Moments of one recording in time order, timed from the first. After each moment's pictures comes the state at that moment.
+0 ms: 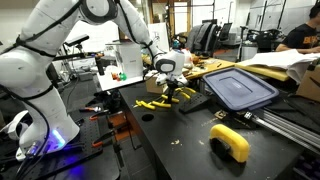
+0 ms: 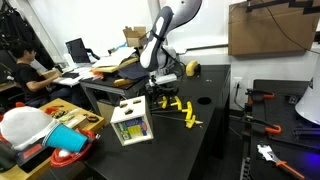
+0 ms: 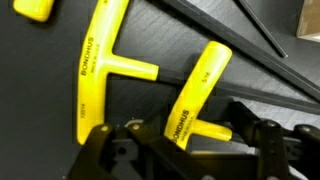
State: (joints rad) arm 0.04 0.77 -0.04 -1.78 0.33 2.44 0.46
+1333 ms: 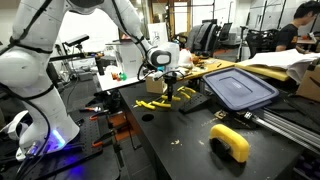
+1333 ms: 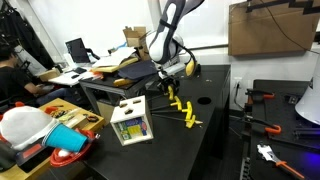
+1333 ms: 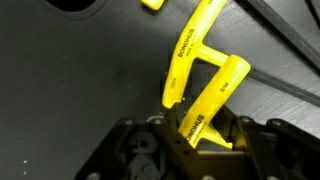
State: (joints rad) arm 0.10 0.59 -0.13 -1.97 0.10 2.47 0.46
